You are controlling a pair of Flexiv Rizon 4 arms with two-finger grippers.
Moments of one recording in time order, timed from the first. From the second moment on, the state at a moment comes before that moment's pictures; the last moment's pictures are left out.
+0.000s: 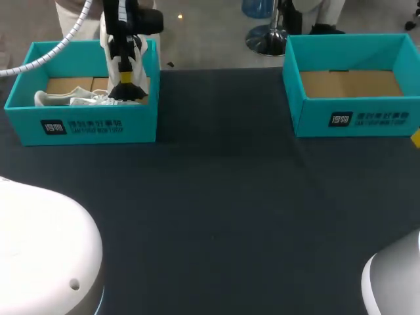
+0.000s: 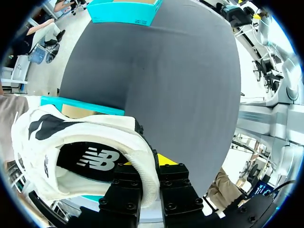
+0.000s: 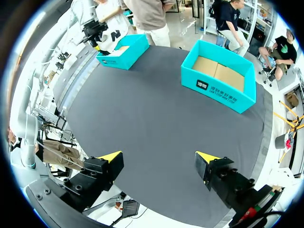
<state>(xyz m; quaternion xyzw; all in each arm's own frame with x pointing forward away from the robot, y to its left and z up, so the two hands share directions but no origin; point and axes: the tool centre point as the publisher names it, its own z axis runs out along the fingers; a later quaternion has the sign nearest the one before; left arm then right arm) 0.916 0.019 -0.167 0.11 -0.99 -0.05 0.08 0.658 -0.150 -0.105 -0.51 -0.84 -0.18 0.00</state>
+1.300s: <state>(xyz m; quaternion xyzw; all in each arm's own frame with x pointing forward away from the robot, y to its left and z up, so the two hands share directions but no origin) 1.046 0.163 -0.152 0.16 -0.98 -0.06 0.07 0.657 -0.150 -0.105 -0.51 -0.84 -0.18 0.00</state>
